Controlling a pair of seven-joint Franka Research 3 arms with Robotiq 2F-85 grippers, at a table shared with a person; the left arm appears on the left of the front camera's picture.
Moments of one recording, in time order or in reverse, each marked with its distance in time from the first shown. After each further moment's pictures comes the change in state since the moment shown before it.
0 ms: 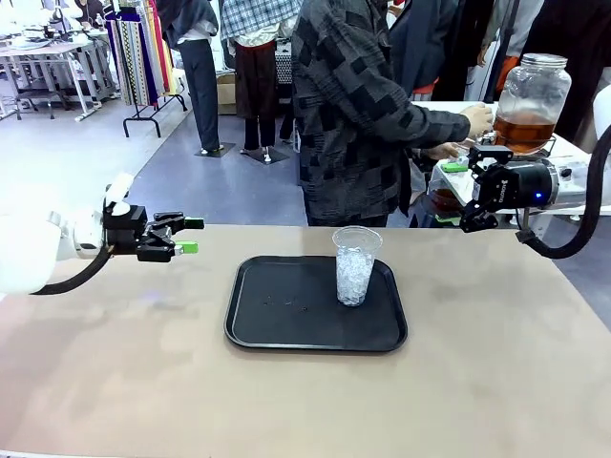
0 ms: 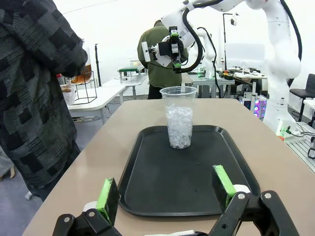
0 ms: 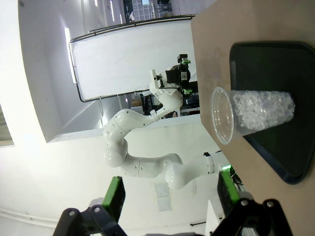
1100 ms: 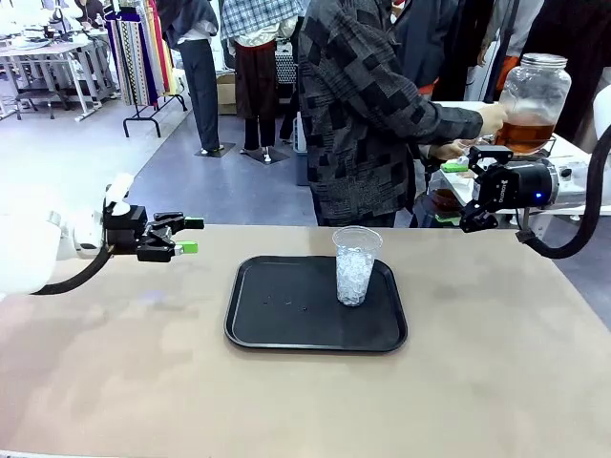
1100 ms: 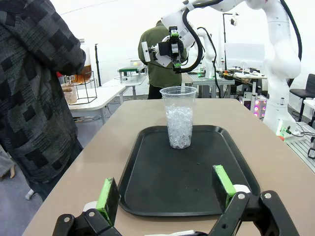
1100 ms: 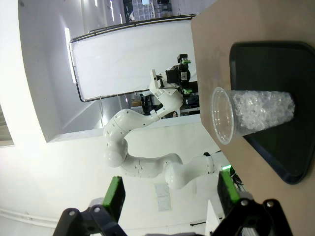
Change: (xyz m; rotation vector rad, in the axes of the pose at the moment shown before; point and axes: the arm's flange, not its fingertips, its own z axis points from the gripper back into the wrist) left arm 0.000 0.000 0.000 0.000 0.000 0.000; right arm 0.000 0.000 0.000 0.000 0.000 0.000
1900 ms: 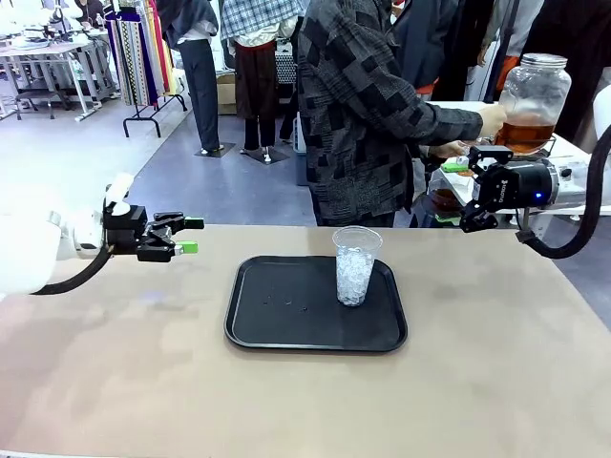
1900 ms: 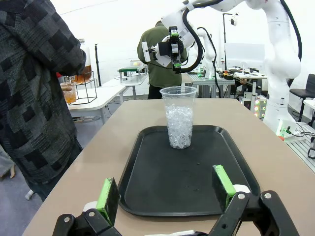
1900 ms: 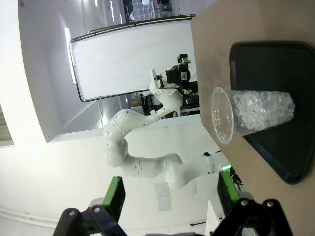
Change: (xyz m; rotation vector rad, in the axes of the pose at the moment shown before) left arm 0.000 0.000 0.000 0.000 0.000 0.000; right arm 0.000 0.000 0.000 0.000 0.000 0.000
